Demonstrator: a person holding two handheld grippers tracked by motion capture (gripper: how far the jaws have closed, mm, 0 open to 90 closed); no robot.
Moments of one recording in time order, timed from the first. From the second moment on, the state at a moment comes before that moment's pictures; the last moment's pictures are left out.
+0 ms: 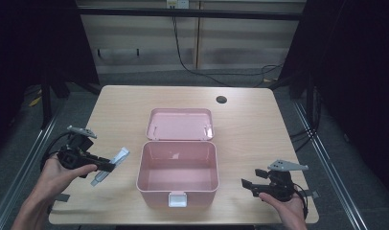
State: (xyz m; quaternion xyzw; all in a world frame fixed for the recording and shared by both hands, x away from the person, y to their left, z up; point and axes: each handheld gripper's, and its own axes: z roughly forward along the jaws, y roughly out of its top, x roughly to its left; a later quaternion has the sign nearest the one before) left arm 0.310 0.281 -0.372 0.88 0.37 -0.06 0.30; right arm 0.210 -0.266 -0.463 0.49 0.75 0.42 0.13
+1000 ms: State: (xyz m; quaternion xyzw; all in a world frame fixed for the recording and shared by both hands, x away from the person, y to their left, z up) left arm 0.296 0.248 -0.323 0.89 0.31 -0.06 0.32; right arm 0.210 -0.266 -0.463 0.49 0.76 0.42 0.12
